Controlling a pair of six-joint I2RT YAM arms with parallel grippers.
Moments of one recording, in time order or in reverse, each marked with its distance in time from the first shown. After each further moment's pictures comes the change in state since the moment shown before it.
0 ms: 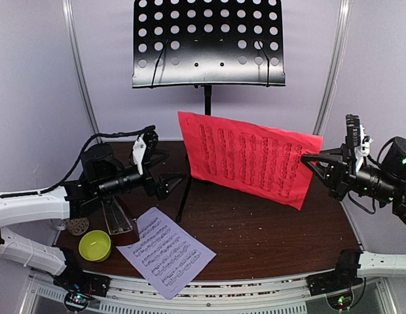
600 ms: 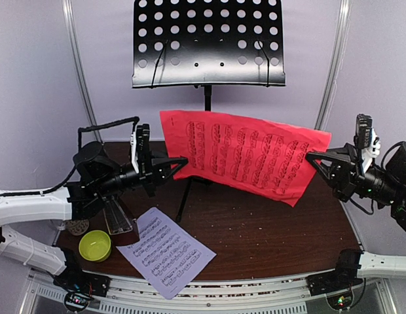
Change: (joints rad) left arm -0.058 0.033 0.012 0.285 0.232 -0.079; right arm -0.001 -0.042 -0.055 0.154 -0.079 0.063
